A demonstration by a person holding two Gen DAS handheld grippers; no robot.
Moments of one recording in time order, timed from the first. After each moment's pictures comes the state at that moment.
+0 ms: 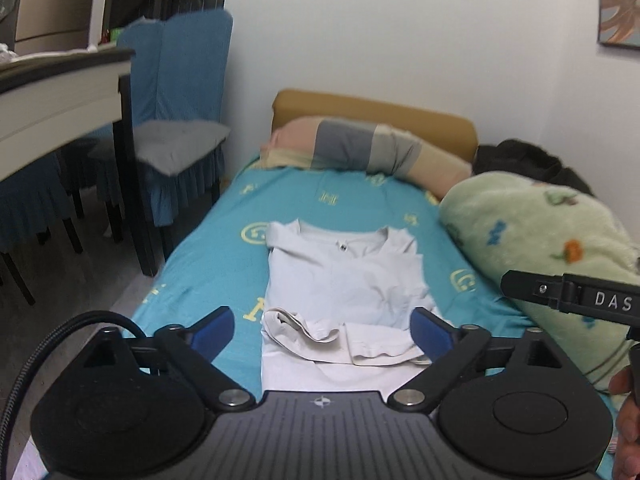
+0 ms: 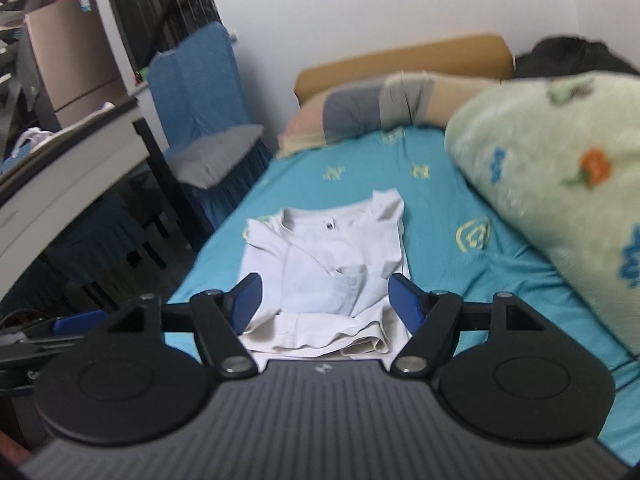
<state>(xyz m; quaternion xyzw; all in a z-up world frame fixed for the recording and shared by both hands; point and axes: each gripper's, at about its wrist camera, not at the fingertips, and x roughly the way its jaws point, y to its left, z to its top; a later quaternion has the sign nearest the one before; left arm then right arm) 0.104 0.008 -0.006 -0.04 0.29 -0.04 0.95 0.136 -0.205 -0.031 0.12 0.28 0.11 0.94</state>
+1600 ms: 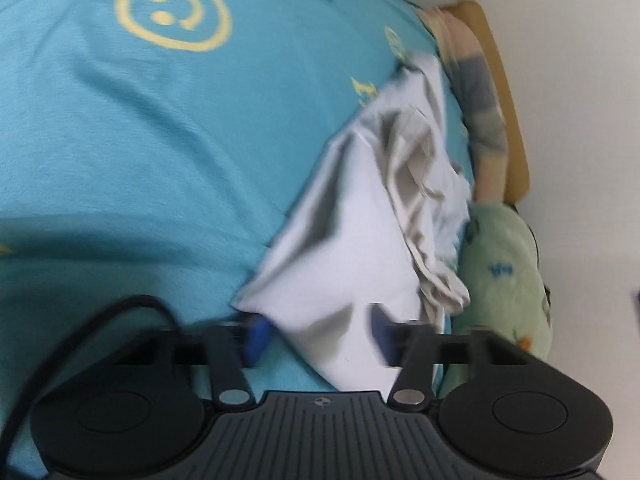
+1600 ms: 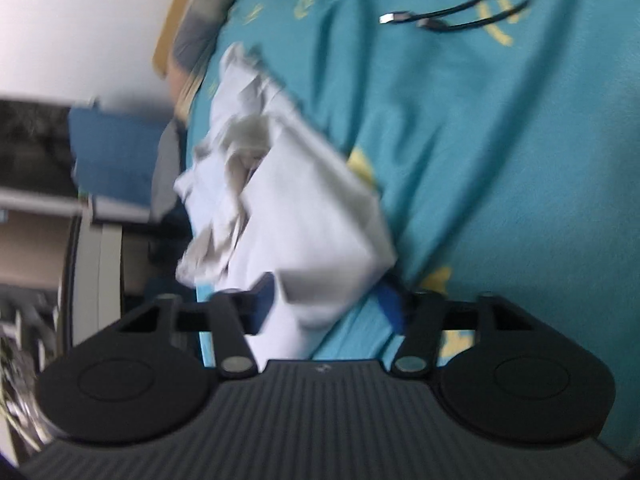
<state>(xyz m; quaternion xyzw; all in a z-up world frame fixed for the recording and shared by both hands) 0.107 0.115 -0.210 -0.52 0.46 -0.02 0.72 0.098 -0.269 -0.213 0.53 0.42 0.03 0.74</state>
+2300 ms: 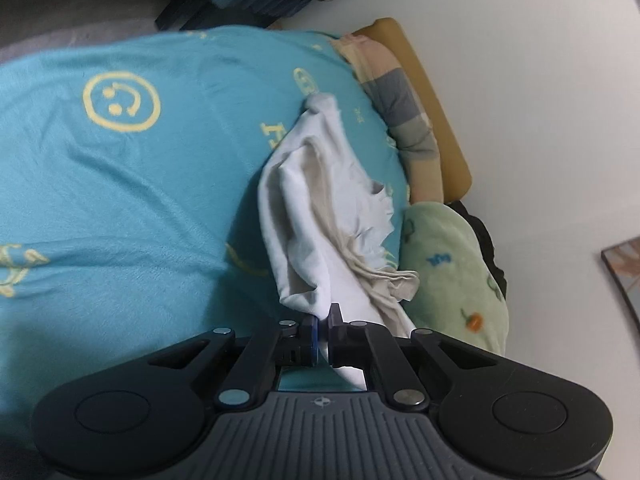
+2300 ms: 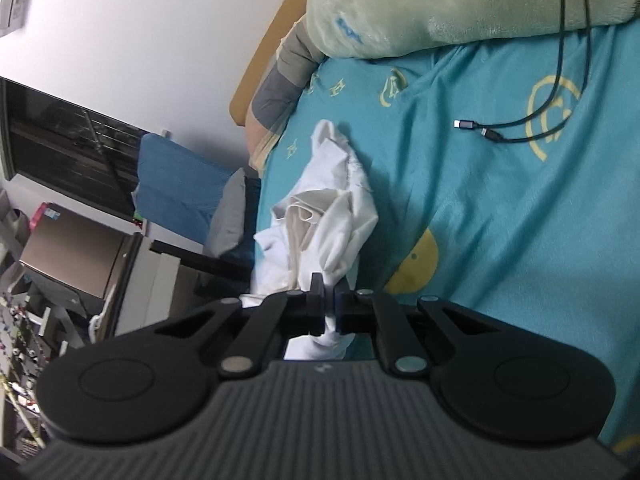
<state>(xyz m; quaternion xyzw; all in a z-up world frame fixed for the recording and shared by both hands) 0.052 0.102 -0.110 -0.46 0.38 -0.08 0.80 0.052 -0.285 -0.139 0.50 0.31 0.08 0.80</state>
